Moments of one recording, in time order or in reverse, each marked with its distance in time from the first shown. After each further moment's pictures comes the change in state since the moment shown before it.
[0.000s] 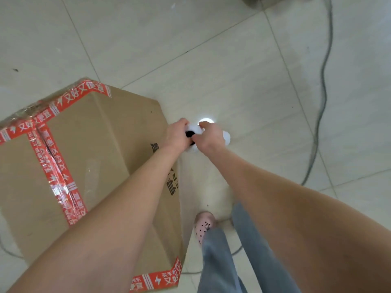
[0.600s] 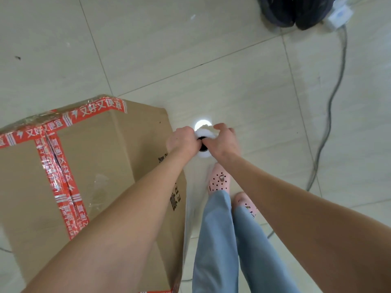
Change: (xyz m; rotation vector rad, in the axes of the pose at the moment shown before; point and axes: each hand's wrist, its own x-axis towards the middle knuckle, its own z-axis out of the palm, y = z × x) left_hand 0.042 0.009 -0.032 0.196 0.011 -0.098; right_hand 0.035 -0.038 -0.018 -0.098 0.090 0.005
